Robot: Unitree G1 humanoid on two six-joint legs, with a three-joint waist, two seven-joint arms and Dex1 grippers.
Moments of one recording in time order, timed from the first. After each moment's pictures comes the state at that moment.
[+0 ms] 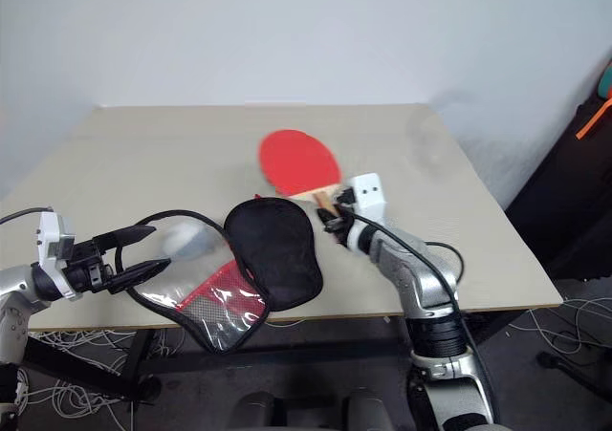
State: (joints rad) left arm -0.09 0.79 0.37 0.19 -0.53 0.21 -1.31; right arm -0.46 -0.10 0.08 -0.19 0.35 0.89 0.36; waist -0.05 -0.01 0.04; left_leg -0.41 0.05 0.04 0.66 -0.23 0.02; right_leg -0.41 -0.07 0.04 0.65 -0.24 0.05
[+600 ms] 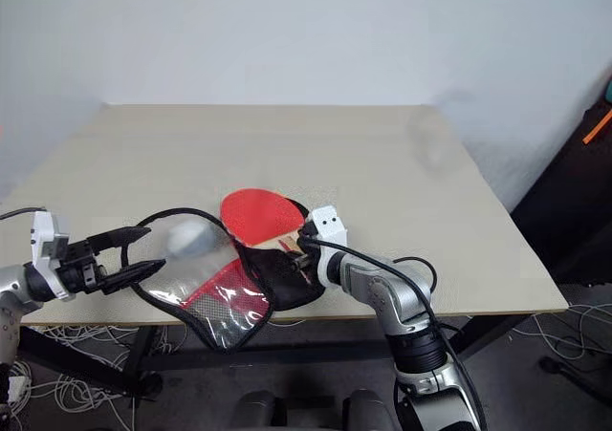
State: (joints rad) left arm -0.08 0.82 0.38 0.19 -0.53 0.22 -1.31; right arm -0.42 -0.04 0.19 -0.17 0.38 1.12 0.29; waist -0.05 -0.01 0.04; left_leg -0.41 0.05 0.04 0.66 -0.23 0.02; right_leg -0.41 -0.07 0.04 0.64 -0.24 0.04
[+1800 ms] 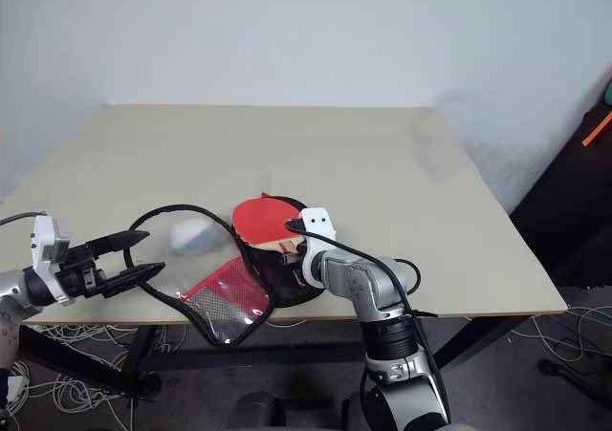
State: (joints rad) left arm -0.06 0.81 0.38 0.19 -0.53 0.22 -1.29; right arm -0.49 0.11 0.11 -0.10 0.33 1.26 0.07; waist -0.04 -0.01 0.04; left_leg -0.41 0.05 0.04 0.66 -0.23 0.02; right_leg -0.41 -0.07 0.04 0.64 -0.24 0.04
